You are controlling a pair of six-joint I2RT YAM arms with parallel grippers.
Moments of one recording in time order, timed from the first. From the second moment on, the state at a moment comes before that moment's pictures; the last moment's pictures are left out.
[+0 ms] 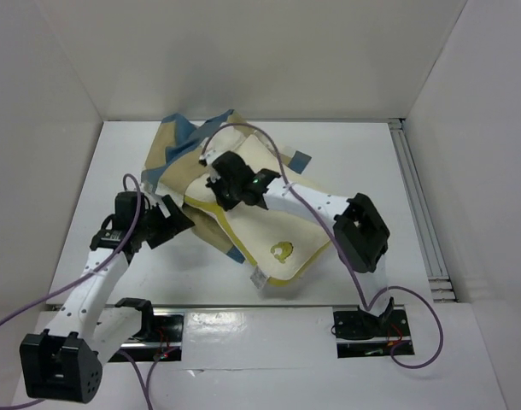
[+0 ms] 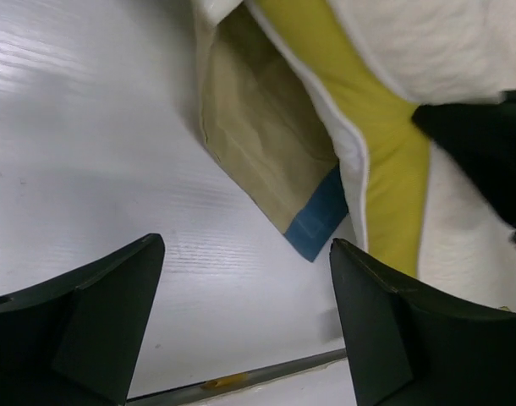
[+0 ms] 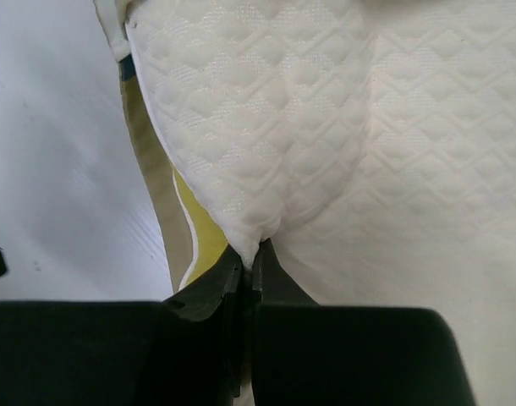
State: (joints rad) left arm -0.05 0.93 0.68 -0.57 0.24 -0.61; right arm 0.92 2.00 1.63 -0.40 0.07 0.09
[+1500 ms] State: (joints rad) left arm -0.28 1.02 0.39 0.11 0.52 -0.79; right arm 0.76 2.27 2.02 -0.52 -0.38 0.22
